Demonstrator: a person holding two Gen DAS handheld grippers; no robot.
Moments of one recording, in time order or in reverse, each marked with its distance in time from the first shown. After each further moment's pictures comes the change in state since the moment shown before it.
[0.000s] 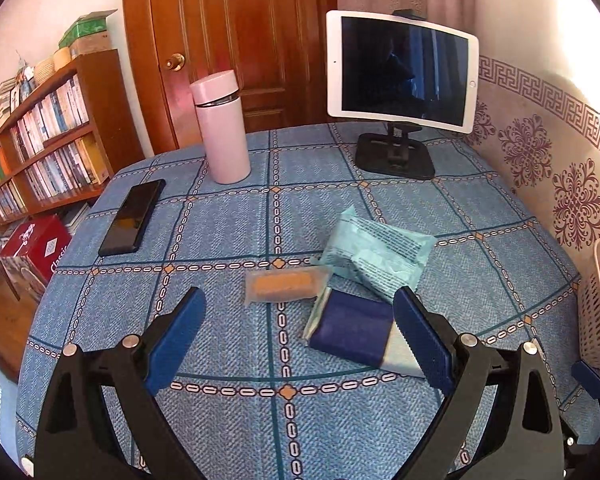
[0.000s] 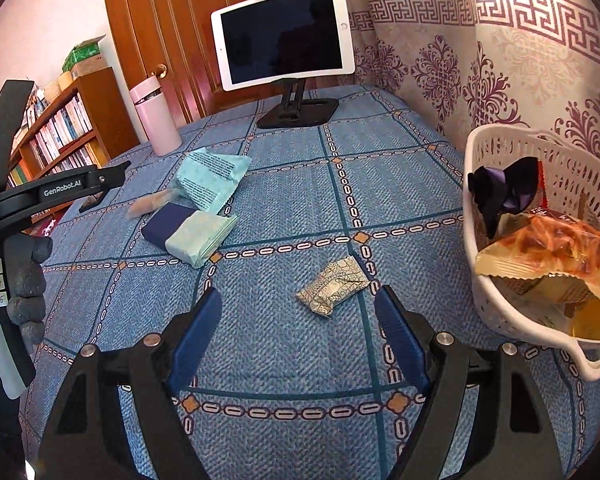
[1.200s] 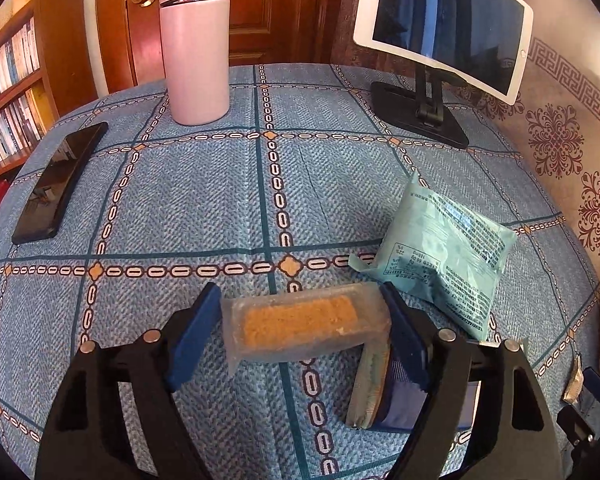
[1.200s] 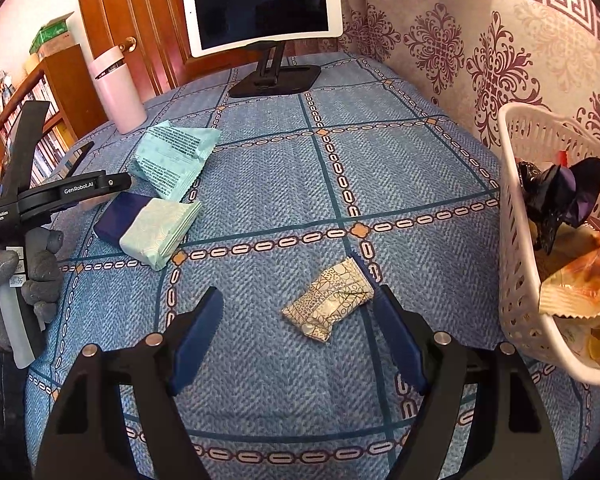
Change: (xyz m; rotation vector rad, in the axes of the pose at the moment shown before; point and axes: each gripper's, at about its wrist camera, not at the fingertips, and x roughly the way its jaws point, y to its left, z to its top) left arm 0.117 0.033 0.007 -0.033 0.159 -0.166; right arm 0.039 0.005 0.014 0.014 0.103 -0.095
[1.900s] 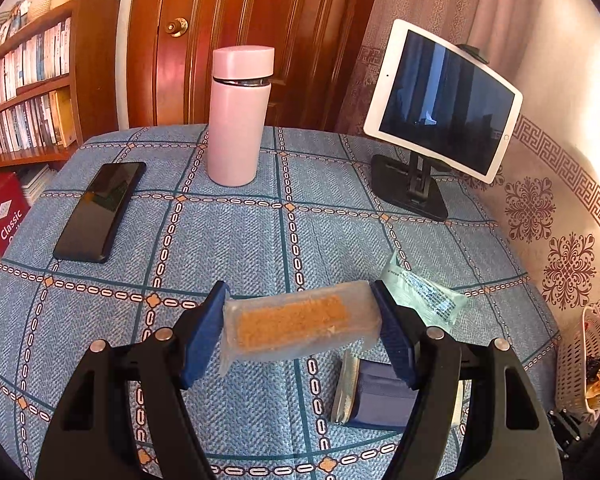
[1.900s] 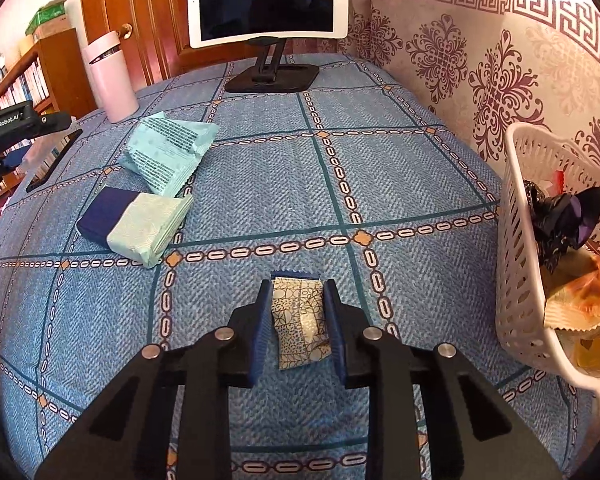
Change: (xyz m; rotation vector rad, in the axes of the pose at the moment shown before) left arm -0.074 0.023 0.015 -0.105 -0.164 -0.048; right arm 0.003 0.015 0.005 -0.050 -0.001 -0.068
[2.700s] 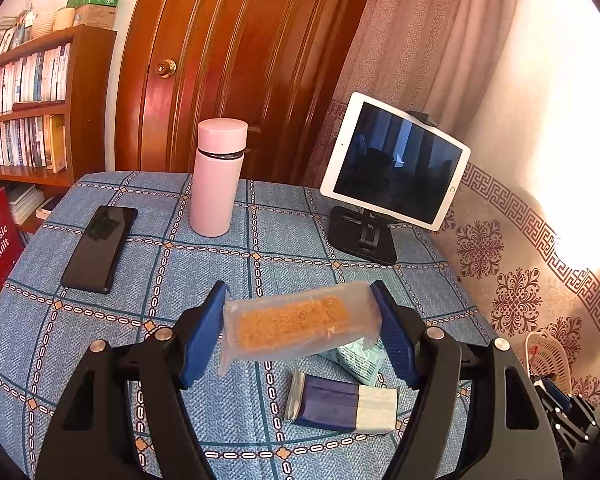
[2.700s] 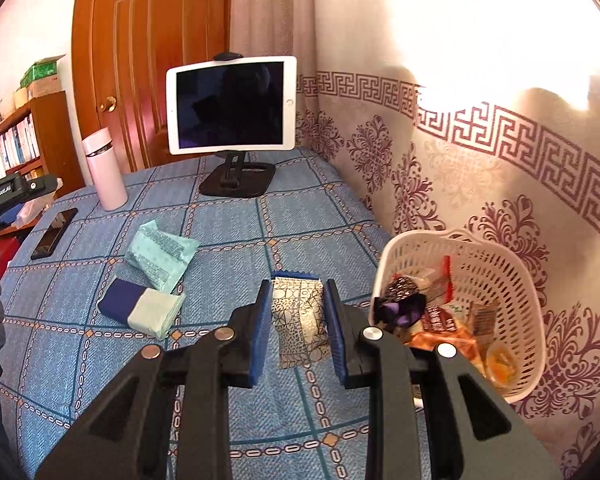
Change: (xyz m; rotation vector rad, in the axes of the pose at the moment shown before) left arm -0.066 -0.012 0.015 -0.021 -0.148 -0.104; right arm -0.106 -0.032 0.028 0.063 -0.263 -0.124
